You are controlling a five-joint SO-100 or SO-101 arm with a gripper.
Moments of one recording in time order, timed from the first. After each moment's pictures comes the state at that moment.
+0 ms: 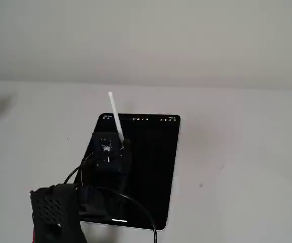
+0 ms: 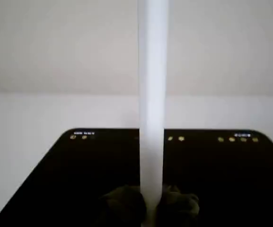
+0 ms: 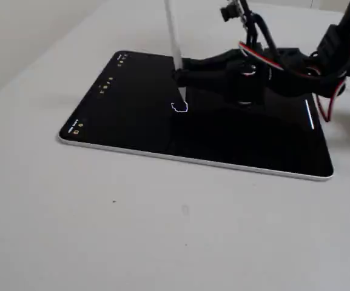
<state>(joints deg) -13.9 52.3 128.3 -76.3 -83.5</state>
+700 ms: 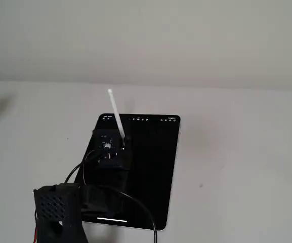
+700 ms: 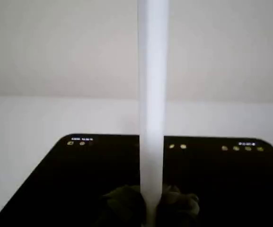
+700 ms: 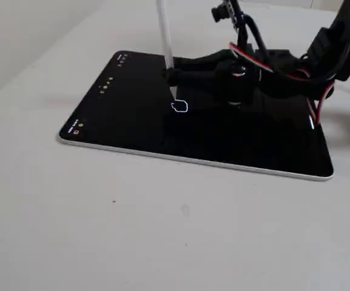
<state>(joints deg) -14.8 50.0 123.8 -75.3 -84.3</state>
